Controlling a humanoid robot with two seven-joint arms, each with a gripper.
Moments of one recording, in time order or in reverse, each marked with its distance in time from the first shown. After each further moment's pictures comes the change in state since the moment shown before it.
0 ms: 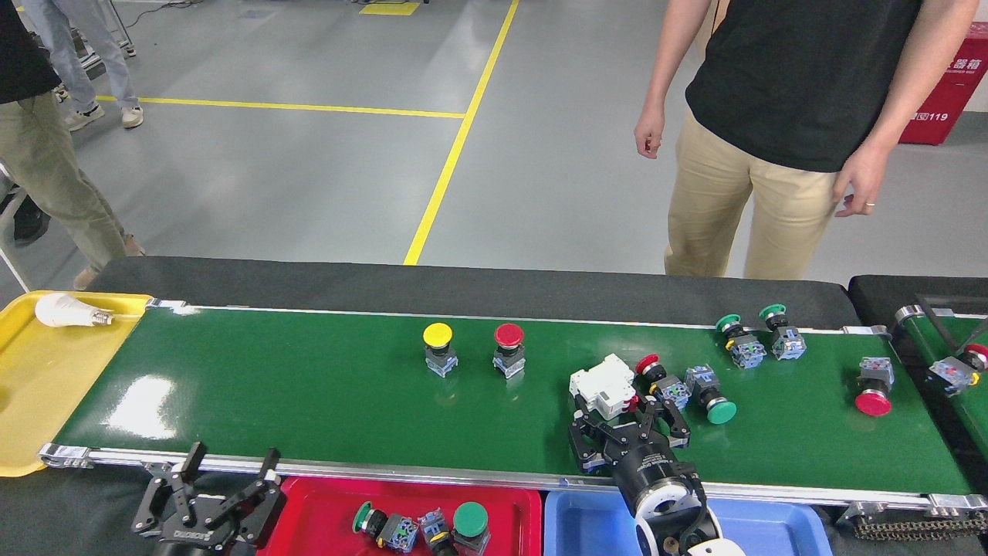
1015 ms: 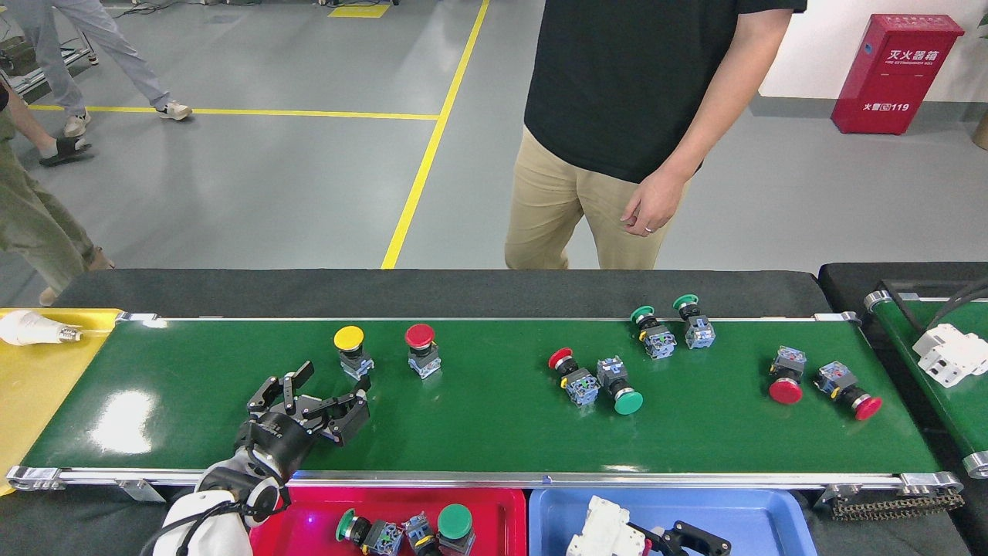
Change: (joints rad) left arm -0.569 0.014 -0.308 0.551 -0.002 -0.005 -0.246; right arm 0.472 -0.321 -0.216 -0.416 -0.258 -0.835 0.003
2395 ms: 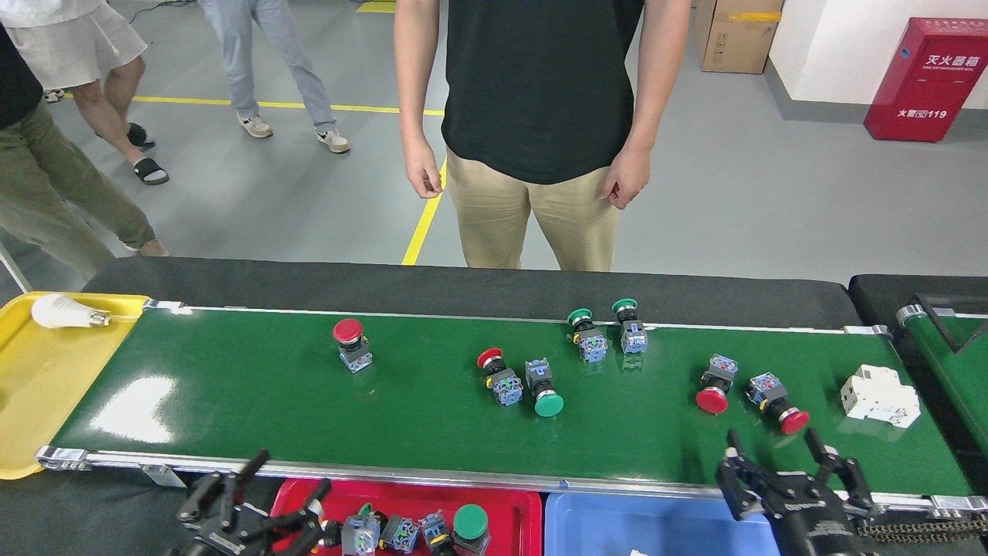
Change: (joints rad) left arm 0.547 -0.049 0.337 -0.623 0.028 -0.151 0.093; right arm -0.239 0.325 -0.165 0.141 0.322 0.691 -0.008
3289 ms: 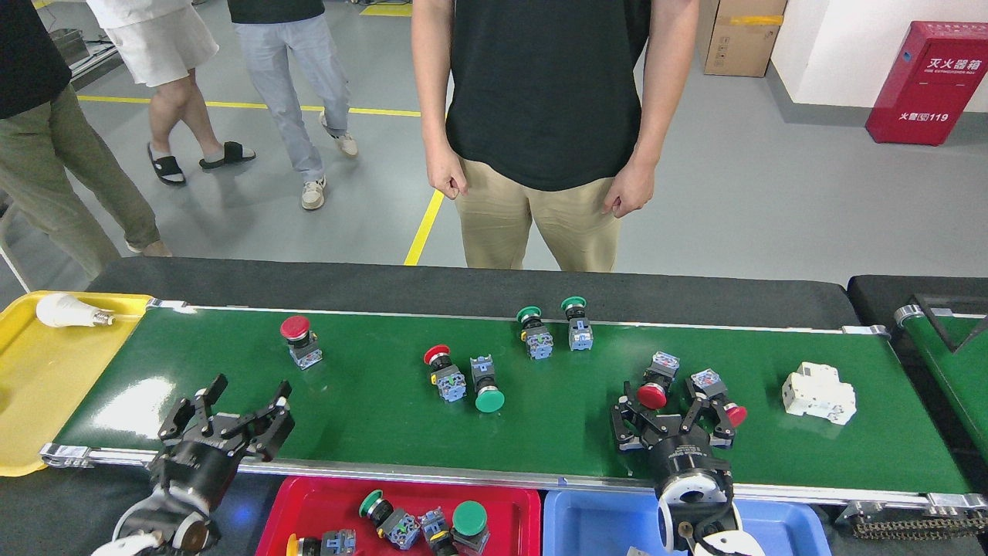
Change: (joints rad) left arm -0.503 0.114 -0.189 0.606 0.001 0.086 -0.015; right arm -0.245 0.014 0.292 0.309 -0.005 0.279 0.024
